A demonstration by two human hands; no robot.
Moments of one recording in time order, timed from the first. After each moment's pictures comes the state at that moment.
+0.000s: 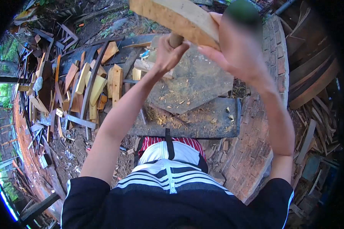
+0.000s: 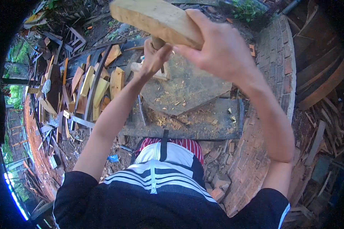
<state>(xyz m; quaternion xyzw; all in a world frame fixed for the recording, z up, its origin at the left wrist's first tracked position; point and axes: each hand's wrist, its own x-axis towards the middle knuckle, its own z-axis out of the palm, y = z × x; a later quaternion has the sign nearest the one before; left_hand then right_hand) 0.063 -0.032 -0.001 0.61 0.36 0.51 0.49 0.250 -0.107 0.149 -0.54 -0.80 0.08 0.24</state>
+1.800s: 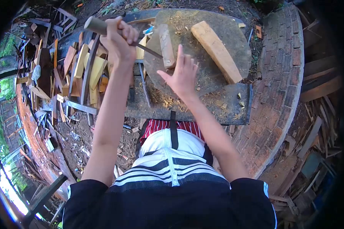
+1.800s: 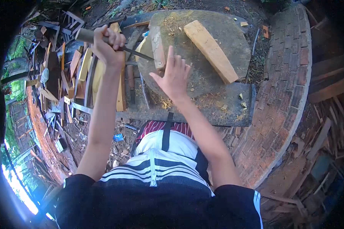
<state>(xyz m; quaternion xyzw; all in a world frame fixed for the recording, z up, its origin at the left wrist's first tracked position) -0.032 -0.030 -0.004 0.32 0.37 0.69 0.53 0.116 -0.144 -0.115 -0.71 -0.63 0.11 0.30</state>
